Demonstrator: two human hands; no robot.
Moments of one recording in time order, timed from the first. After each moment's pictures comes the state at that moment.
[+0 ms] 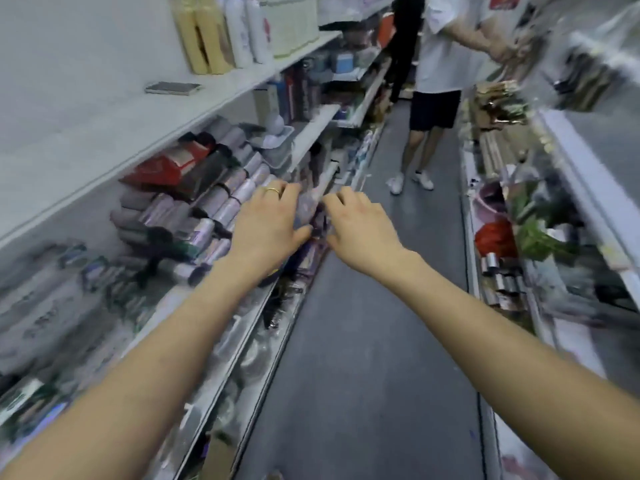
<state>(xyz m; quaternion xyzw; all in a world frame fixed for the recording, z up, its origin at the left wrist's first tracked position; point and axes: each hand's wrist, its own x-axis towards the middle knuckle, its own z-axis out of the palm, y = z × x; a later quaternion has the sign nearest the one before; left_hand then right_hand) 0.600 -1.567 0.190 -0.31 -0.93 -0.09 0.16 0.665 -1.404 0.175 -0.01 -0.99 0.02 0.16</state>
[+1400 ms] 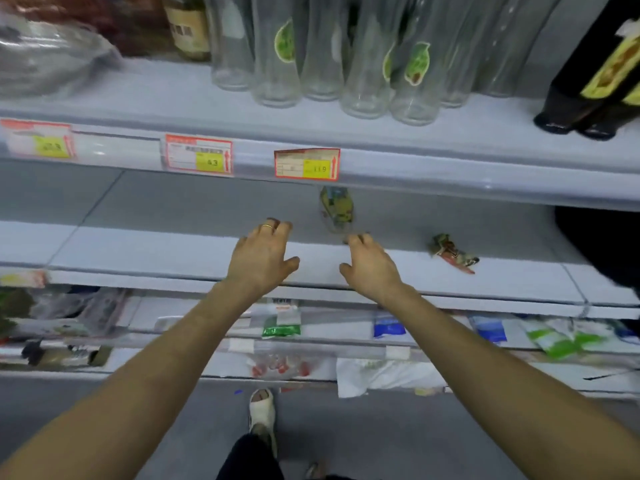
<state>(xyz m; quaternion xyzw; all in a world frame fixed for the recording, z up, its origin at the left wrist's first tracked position) 1.055 -1.014 0.031 -0.93 -0.35 -0.05 -0.10 1.232 -1.150 0.006 -0.87 -0.47 0.14 0.10</state>
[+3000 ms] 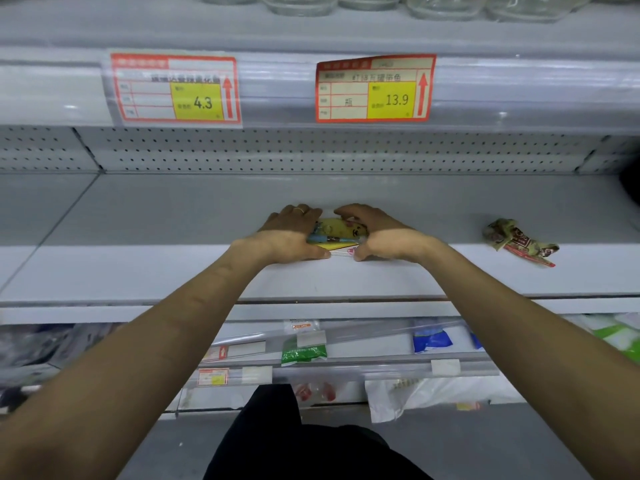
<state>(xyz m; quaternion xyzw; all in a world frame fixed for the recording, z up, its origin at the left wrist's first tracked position) 1.130 -0.889 -0.059 -0.97 -0.22 0.07 -0.12 1.295 -1.047 -0.060 -0.79 -0.50 0.29 0.23</state>
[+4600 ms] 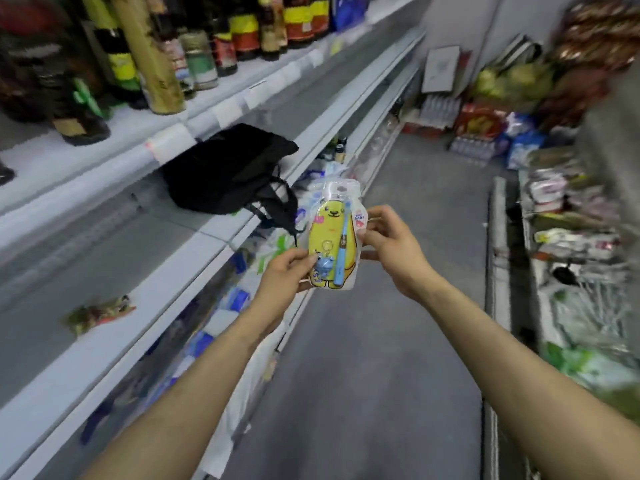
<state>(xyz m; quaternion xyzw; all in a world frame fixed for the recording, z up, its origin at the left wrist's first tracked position) 1.290 -1.525 0.061 -0.69 0.04 0.18 -0.70 1.250 -1.730 0.108 -0.74 0.08 -0.08 0.66</state>
